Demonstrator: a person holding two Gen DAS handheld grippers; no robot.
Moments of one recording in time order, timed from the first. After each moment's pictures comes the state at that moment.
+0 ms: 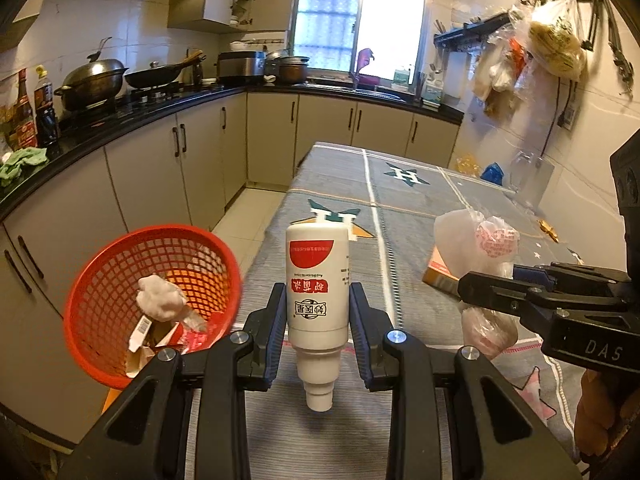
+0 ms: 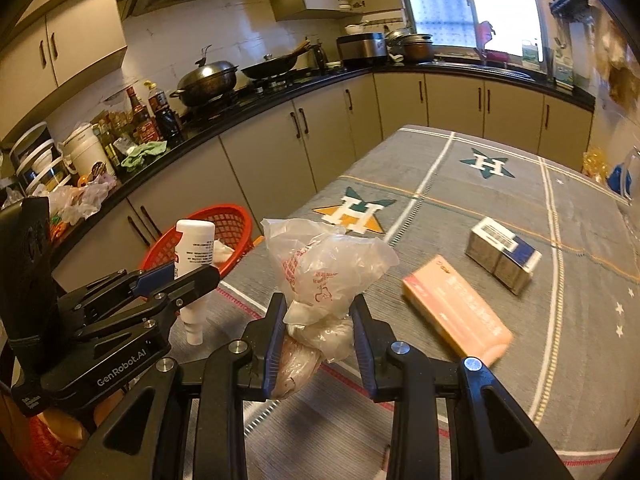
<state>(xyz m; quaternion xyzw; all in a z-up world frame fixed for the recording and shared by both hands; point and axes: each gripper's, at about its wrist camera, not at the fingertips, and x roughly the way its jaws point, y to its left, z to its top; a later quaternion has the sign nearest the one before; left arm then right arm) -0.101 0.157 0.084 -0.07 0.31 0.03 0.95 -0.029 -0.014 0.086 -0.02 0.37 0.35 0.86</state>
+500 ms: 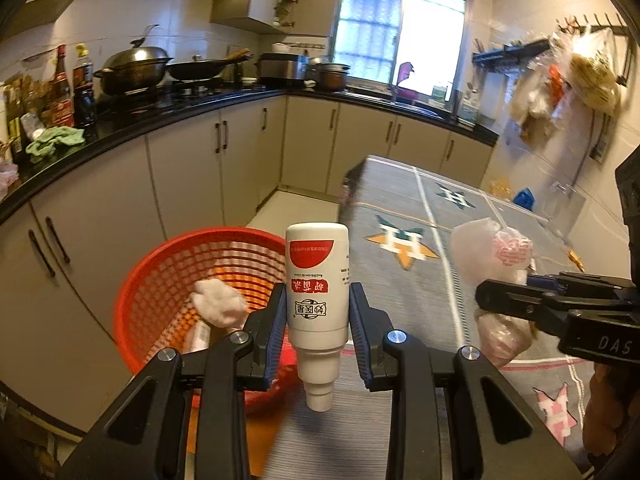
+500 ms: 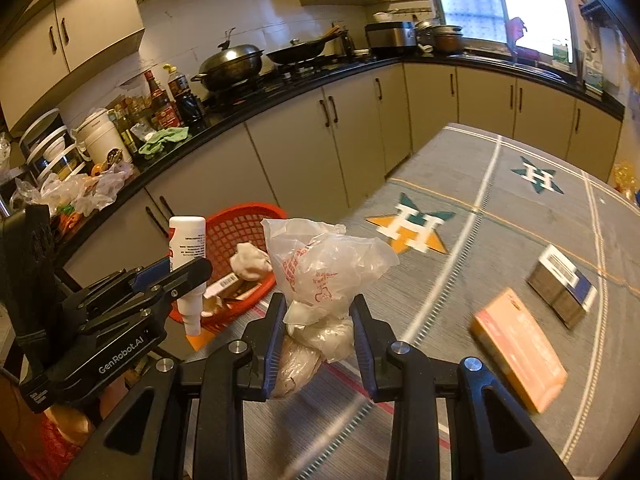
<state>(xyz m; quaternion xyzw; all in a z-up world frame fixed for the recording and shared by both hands) -0.111 0.226 0.085 -0.10 0.30 0.09 0.95 -0.016 0.050 0.093 -0.03 0.39 0.39 0.84</state>
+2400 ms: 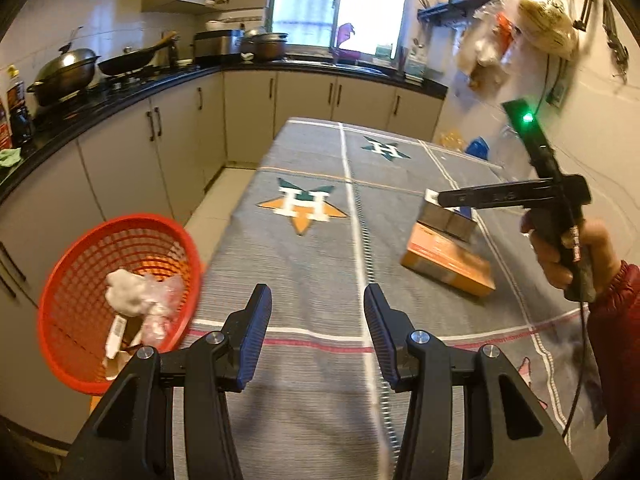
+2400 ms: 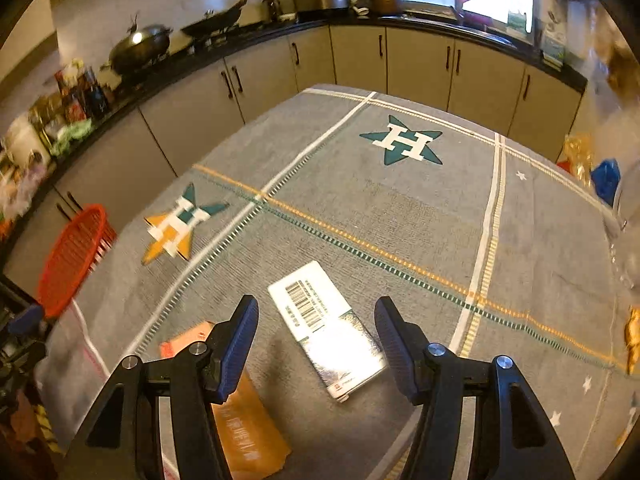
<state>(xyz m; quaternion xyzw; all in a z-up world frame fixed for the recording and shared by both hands) -0.076 0.131 0.073 -0.06 0.36 -0.02 0.93 0.141 -0.073 0.050 -0.09 0.45 0.29 0.84</state>
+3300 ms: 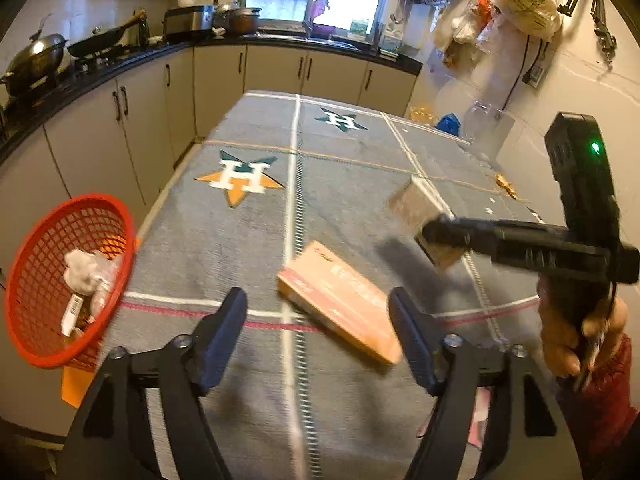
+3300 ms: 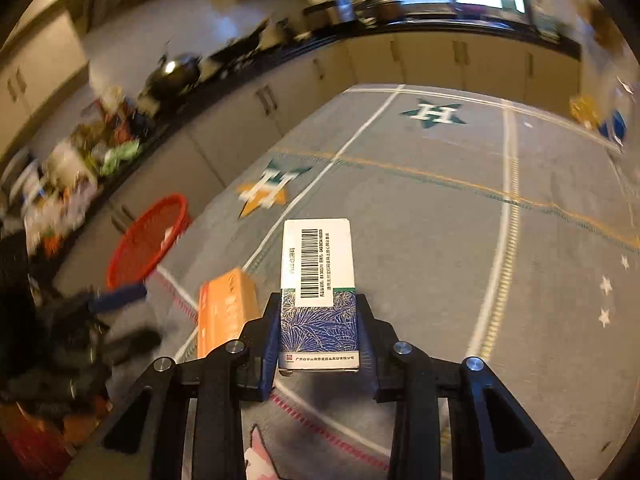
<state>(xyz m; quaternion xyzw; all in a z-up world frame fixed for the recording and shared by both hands) -0.072 0.087 0.069 -0.08 0.40 -0.07 0.91 0.031 -0.102 0.053 0.04 0.44 0.33 0.83</state>
